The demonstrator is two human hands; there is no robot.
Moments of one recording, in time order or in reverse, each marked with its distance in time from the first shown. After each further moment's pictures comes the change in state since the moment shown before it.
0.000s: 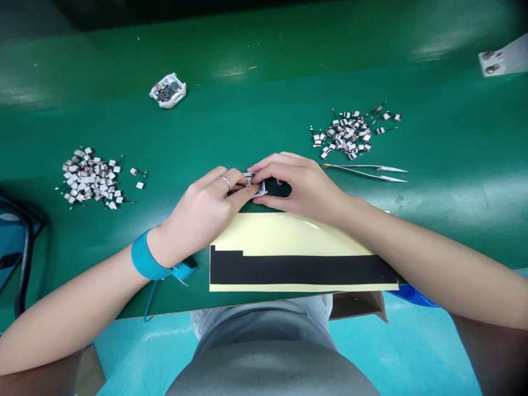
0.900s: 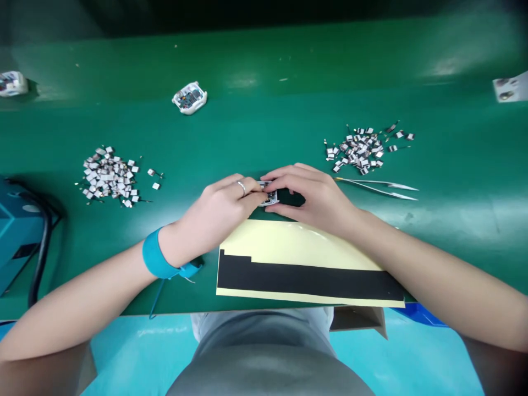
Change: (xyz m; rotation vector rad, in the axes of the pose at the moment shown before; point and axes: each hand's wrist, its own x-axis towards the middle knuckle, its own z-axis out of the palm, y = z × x) left_hand 0.003 -0.005 -0.006 -0.089 0.025 0.050; right_hand -0.001 0.001 0.001 -0.016 0.020 -0.071
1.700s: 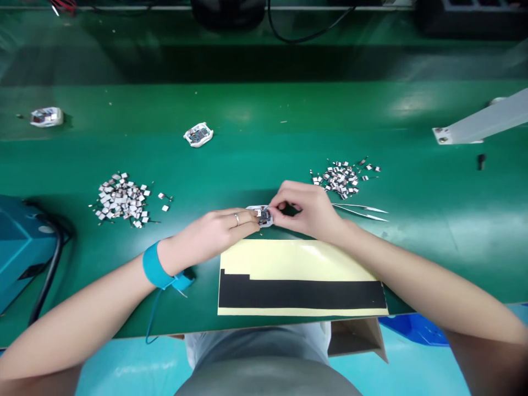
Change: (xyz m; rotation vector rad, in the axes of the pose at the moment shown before) left_hand -0.009 -0.015 -0.009 -0.086 -0.086 0.201; right_hand 0.019 -0.004 -0.011 -0.106 0.095 0.054
